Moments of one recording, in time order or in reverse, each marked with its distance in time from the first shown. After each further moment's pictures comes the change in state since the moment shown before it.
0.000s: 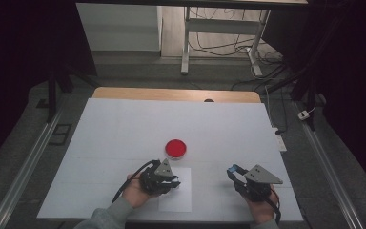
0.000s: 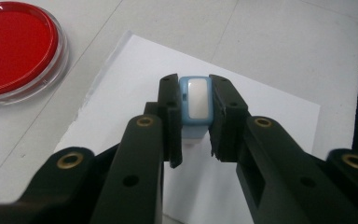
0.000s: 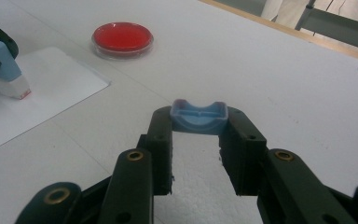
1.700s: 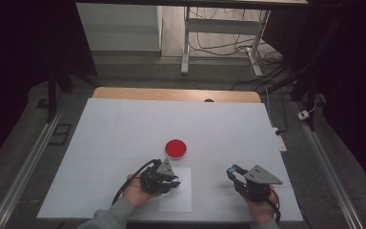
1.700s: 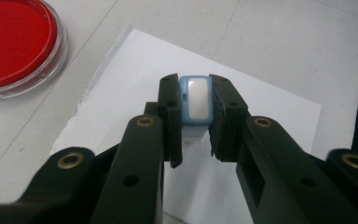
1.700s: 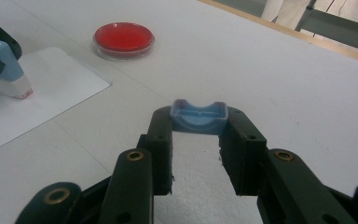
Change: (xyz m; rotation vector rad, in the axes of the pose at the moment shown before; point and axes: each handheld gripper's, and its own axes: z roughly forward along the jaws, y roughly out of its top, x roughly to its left) left arm 0.000 0.004 0.001 0.034 0.001 -0.020; right arm 0.001 0.001 0.000 0.002 -0.002 -0.006
